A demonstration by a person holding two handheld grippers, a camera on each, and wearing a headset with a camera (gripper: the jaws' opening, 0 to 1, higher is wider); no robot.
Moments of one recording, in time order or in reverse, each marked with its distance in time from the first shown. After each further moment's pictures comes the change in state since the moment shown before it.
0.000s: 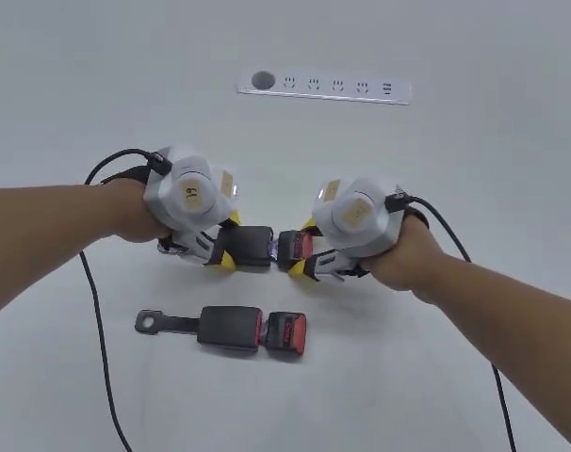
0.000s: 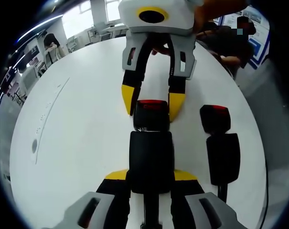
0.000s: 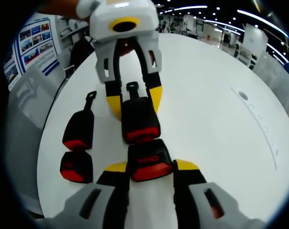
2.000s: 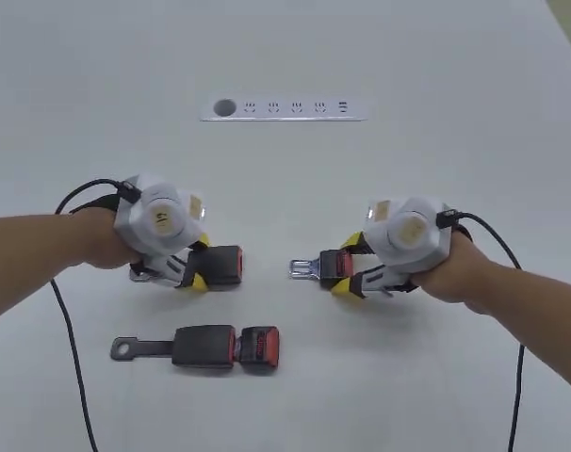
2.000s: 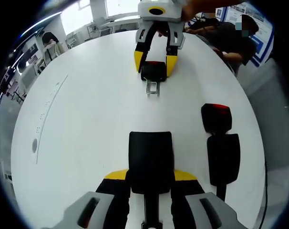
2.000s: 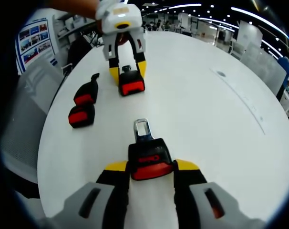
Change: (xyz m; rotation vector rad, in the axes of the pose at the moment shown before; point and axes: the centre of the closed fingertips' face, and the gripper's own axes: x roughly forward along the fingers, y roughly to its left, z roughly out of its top) left arm -0.002 -0.001 0.000 -0.002 0.057 0.004; right arm -0.069 -0.018 -0.083 0.030 0.018 -0.037
